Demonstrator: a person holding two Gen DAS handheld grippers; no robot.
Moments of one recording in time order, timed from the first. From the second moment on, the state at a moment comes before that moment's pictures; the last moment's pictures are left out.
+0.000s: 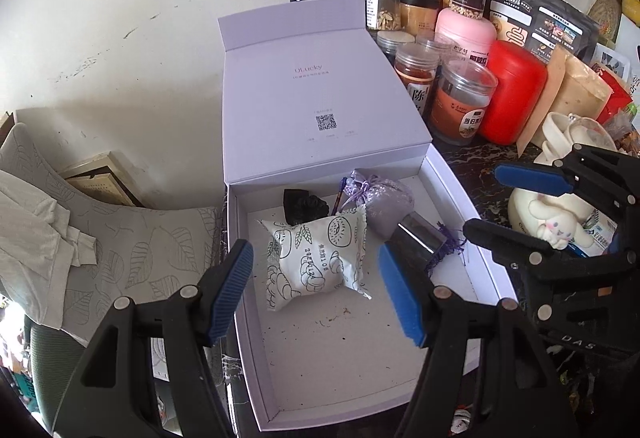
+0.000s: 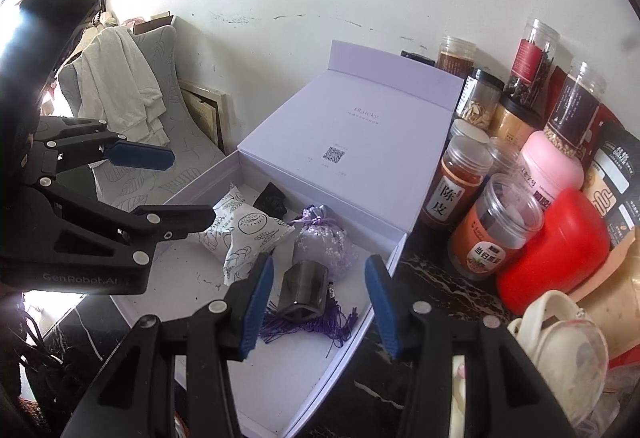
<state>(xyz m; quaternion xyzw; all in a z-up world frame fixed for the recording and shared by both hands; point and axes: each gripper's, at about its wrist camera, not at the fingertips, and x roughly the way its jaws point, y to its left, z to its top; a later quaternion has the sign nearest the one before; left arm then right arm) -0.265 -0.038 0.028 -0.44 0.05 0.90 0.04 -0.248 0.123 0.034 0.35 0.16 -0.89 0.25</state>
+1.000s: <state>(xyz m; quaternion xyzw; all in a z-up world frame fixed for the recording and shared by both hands) -0.117 -0.014 0.115 -0.36 0.05 0.93 0.03 -0.121 0.154 0.093 0.29 0.16 -0.91 0.23</state>
